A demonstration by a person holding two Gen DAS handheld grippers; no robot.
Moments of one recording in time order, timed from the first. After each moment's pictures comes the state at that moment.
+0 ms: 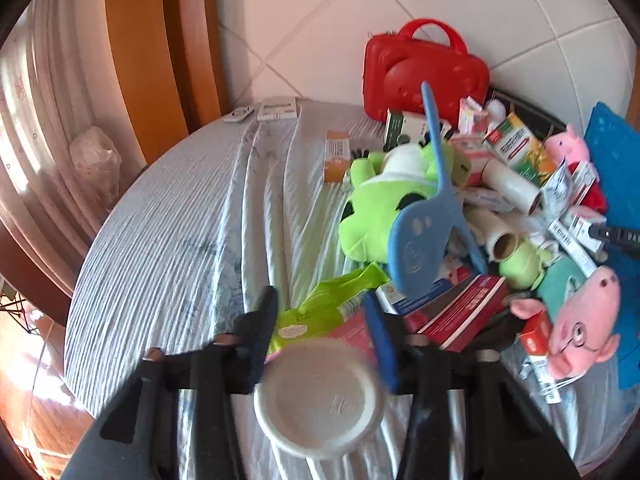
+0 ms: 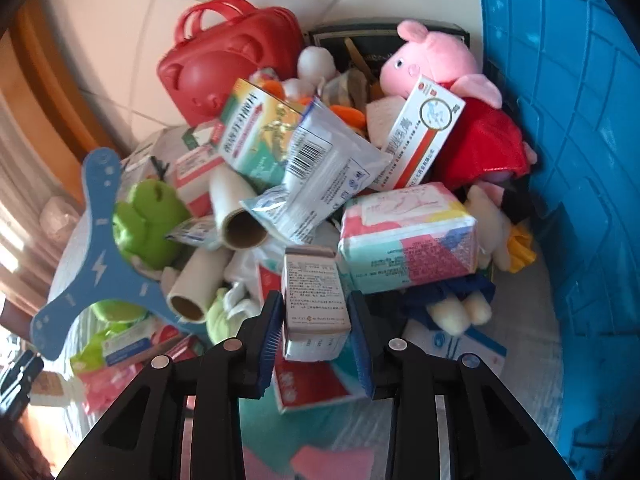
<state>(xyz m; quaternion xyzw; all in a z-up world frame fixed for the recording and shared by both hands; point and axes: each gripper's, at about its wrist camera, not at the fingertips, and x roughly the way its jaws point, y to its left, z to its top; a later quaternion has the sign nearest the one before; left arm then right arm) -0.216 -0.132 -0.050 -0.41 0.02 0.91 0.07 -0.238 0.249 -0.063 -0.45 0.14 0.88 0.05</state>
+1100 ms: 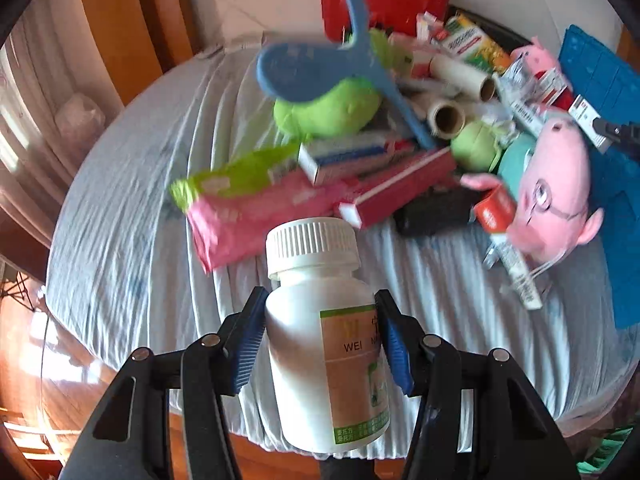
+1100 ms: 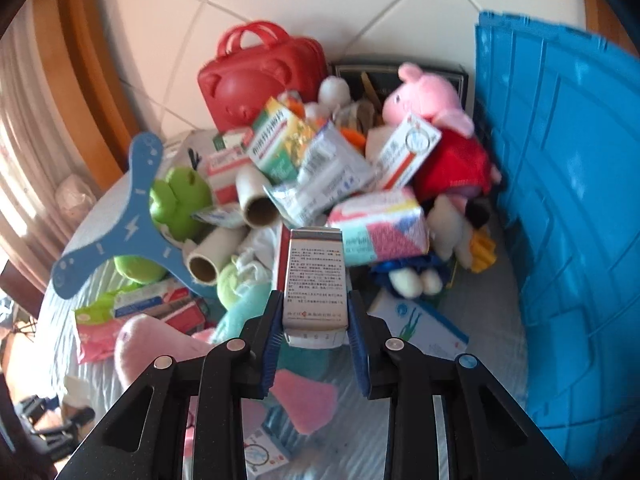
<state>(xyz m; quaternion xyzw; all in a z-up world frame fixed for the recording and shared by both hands) -0.127 -0.075 -0.093 -0.49 0.05 0.87 0.09 -0.172 0.250 -0.038 -0.40 0.09 0.91 0.02</state>
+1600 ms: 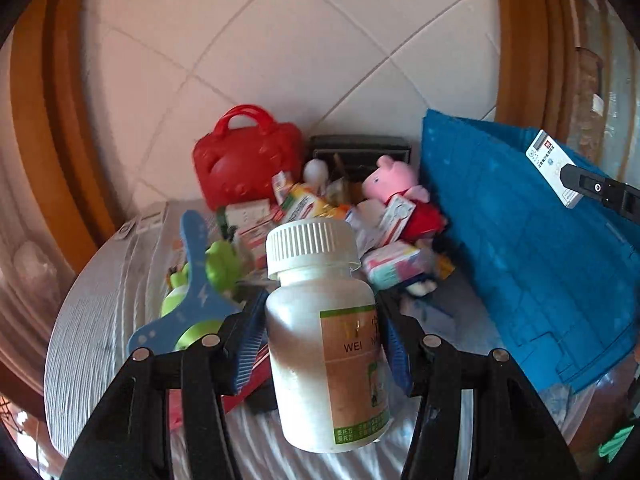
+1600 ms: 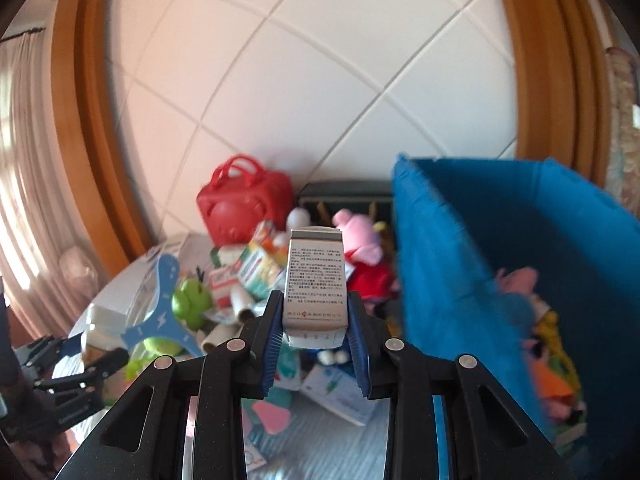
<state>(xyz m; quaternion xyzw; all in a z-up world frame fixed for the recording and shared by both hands) -0.114 0.101 0.069 -0.30 0.09 0.92 0.24 -0.058 0.300 0.111 -0.25 0.09 0.96 0.08</state>
